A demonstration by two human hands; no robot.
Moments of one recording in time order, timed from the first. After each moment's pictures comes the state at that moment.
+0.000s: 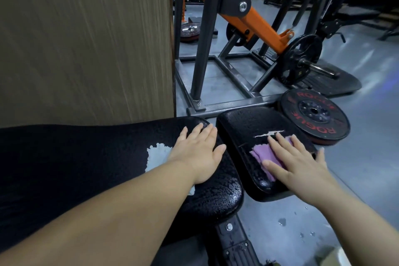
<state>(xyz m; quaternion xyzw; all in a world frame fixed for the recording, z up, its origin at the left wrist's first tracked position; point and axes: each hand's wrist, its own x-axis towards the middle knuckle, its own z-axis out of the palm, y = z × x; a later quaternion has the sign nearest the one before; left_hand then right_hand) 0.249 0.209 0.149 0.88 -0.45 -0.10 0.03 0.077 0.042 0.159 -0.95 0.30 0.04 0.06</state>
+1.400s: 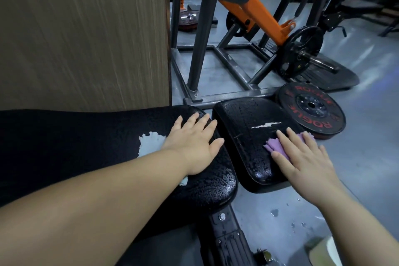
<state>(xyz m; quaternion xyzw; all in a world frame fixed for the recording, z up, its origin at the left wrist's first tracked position) 0.249 0.206 0.146 0.88 -0.46 -0.09 0.02 0.062 0.031 0.143 -0.94 0.35 0.00 0.04</state>
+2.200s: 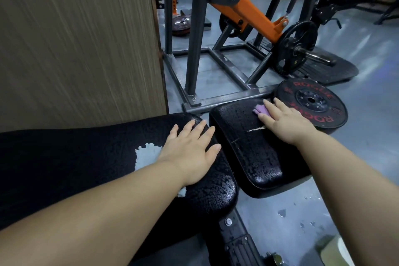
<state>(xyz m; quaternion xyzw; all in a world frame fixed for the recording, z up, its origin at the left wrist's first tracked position) 0.250 0.207 0.145 0.88 -0.46 -0.09 0.01 0.150 -0.046 0.152 -0.93 0.35 0.03 0.12</state>
